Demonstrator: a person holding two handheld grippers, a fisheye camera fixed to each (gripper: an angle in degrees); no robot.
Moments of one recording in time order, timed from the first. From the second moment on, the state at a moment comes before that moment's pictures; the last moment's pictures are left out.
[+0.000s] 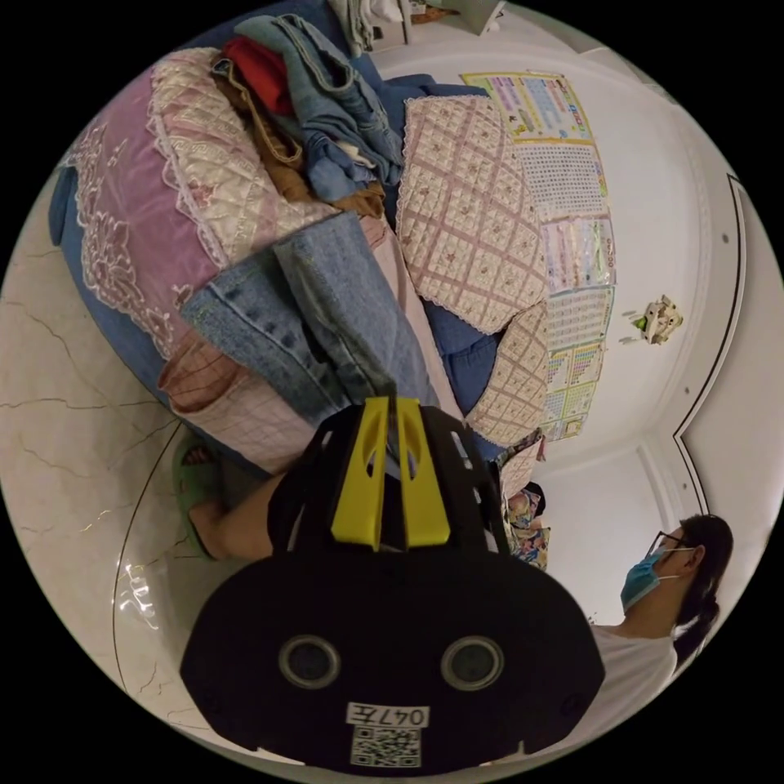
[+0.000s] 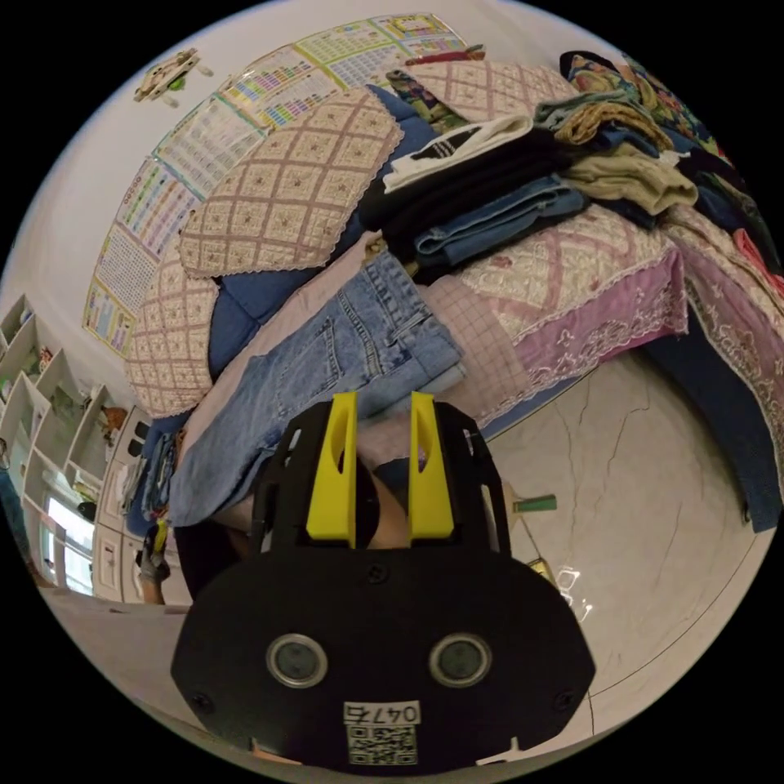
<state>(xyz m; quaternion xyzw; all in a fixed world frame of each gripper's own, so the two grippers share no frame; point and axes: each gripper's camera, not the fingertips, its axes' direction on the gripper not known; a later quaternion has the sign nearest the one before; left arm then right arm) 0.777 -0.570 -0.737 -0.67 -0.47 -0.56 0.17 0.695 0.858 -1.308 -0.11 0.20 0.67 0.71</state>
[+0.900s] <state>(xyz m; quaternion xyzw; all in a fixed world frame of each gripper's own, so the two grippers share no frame) 0.499 -0.469 -0.683 -0.69 -0.39 -0.51 0.33 0.869 0.796 -1.150 0.06 0.07 0.62 0.78</state>
